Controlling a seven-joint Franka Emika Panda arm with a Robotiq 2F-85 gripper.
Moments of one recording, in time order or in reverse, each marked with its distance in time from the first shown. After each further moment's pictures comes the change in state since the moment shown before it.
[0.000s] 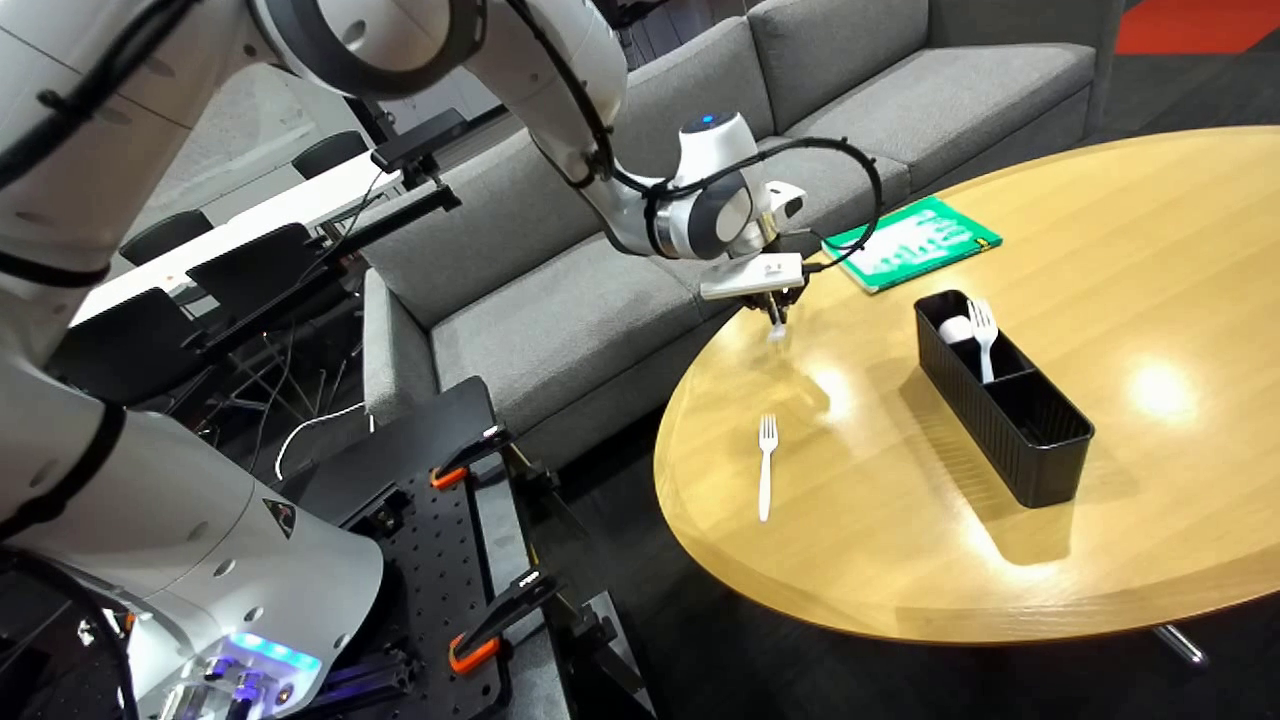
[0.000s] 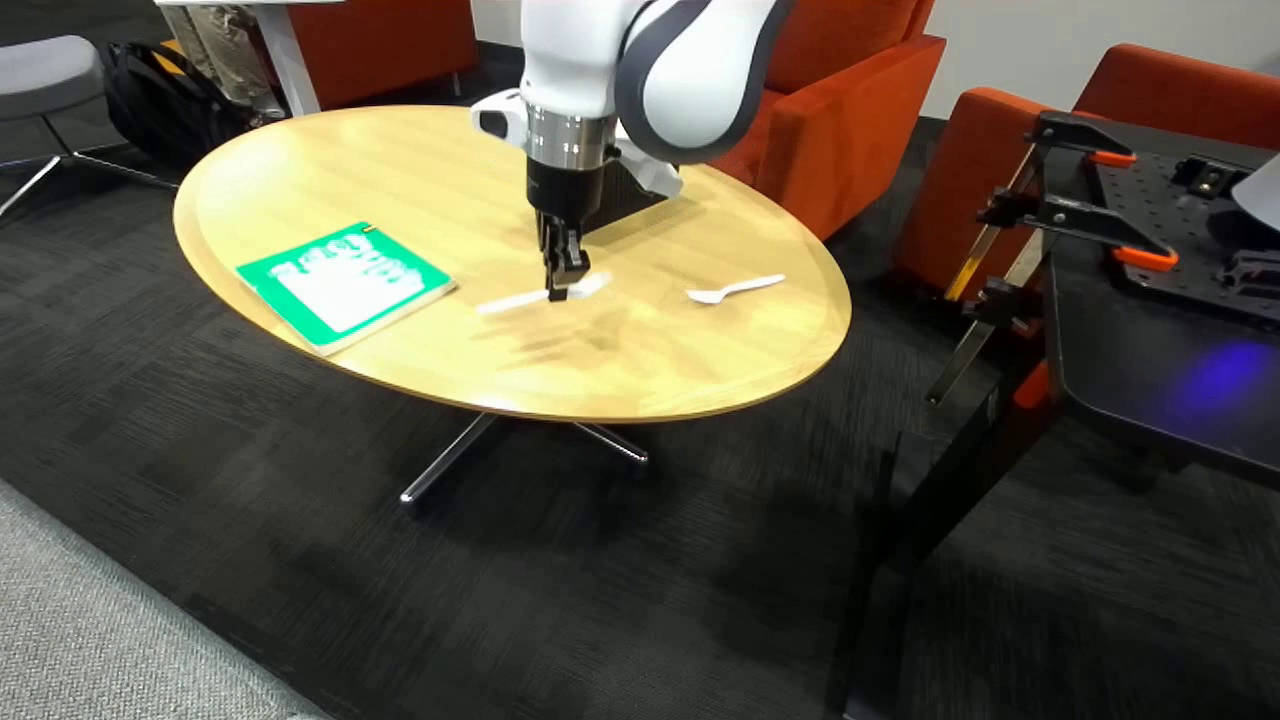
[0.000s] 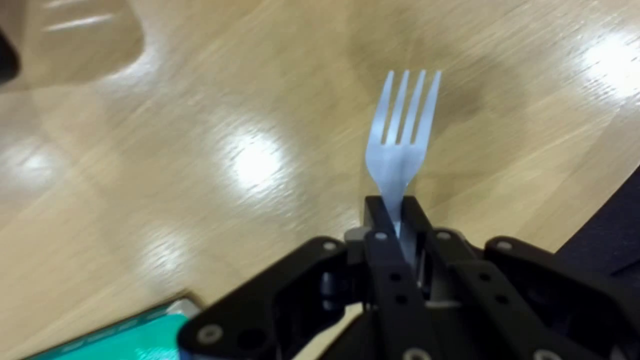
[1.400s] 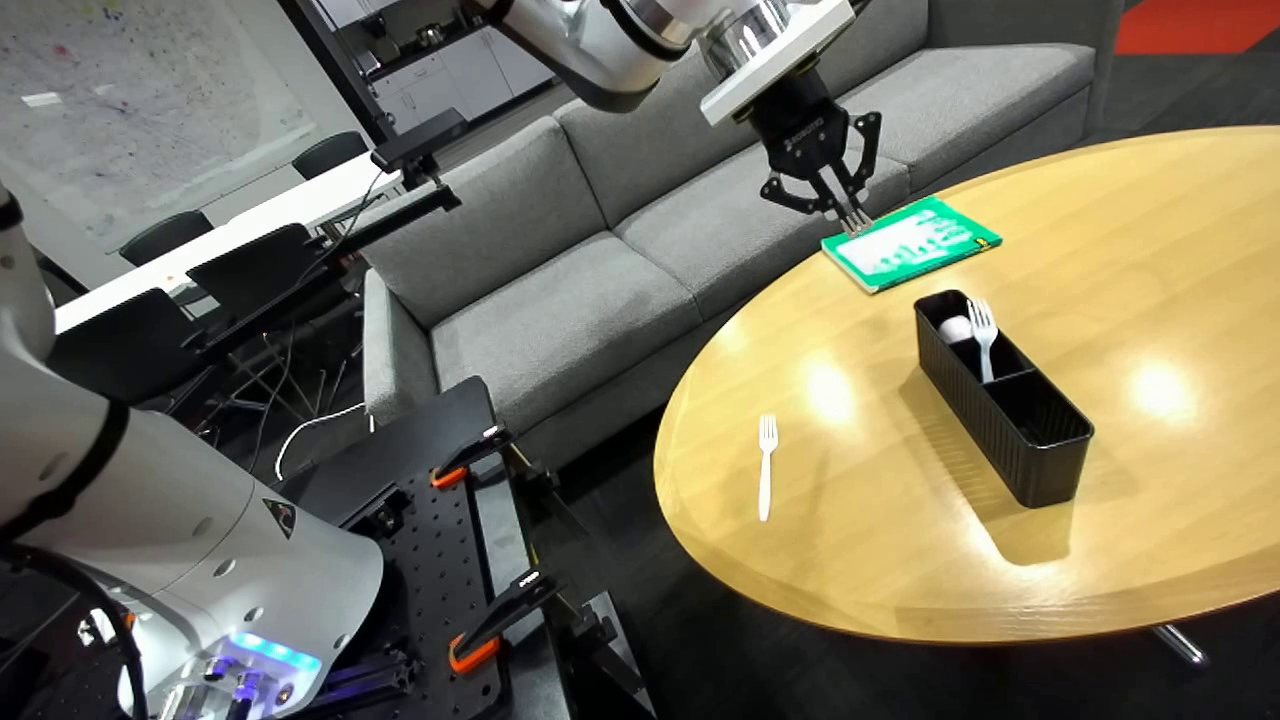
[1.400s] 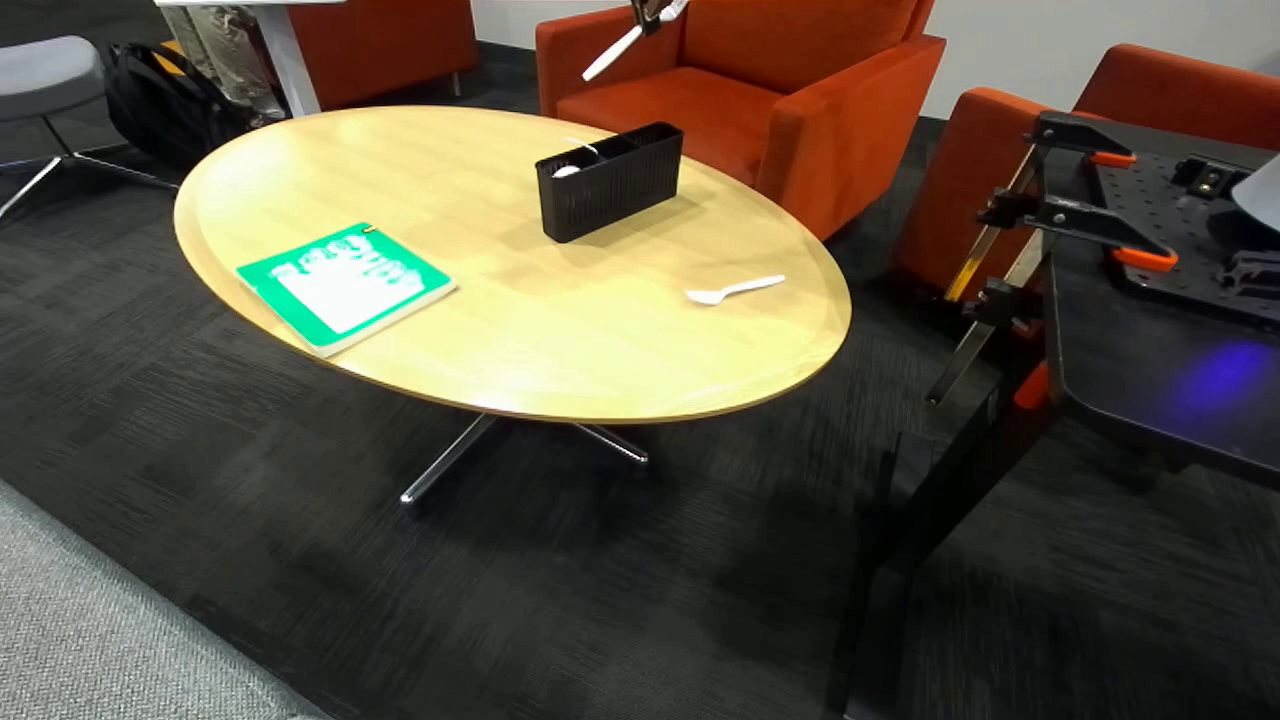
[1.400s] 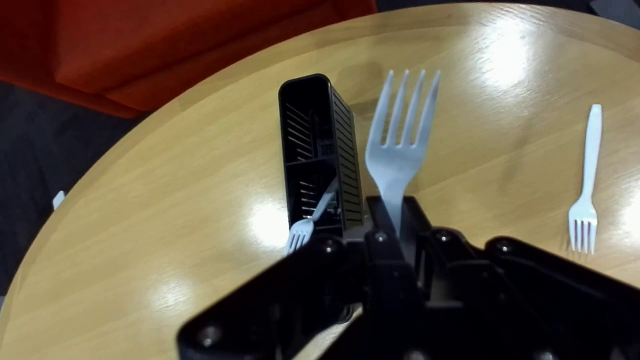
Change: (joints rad) arm 0.063 -0.520 -0.197 -0.226 -0.463 -0.593 0.048
